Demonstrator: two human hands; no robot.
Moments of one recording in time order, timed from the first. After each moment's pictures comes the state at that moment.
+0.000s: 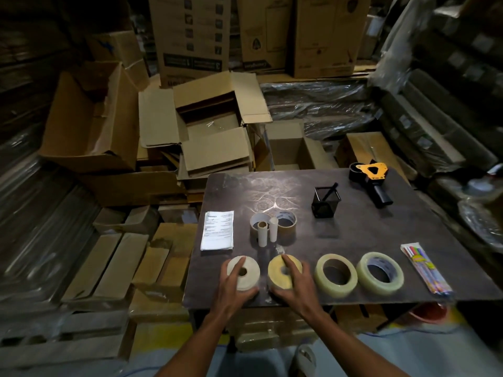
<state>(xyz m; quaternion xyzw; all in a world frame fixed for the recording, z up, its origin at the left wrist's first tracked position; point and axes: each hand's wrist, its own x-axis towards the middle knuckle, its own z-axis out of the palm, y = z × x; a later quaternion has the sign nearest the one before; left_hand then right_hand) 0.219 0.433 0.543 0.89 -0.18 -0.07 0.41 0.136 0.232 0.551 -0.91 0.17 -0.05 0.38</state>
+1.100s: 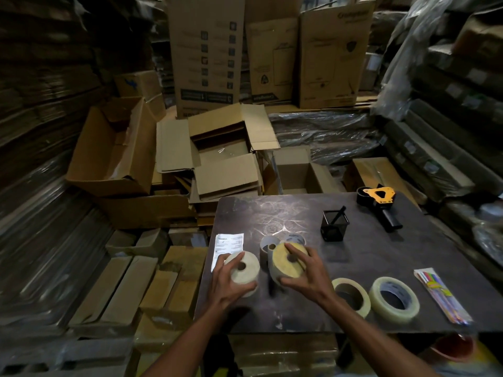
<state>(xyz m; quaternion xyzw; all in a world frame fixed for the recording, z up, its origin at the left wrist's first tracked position) 0.264 0.453 0.619 0.88 -0.21 0.05 0.42 0.180 0.208 0.642 -0.91 0.04 -0.16 0.38</state>
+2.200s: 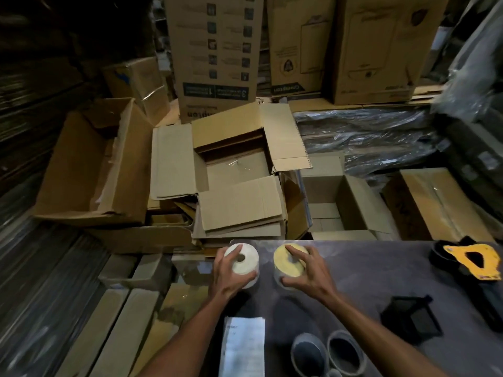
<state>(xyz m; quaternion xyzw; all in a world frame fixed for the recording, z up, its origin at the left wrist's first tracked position) 0.604 0.393 0.619 0.91 -0.09 0.00 0.40 0.527 0.149 0.621 -0.93 0.05 -0.09 0.37</state>
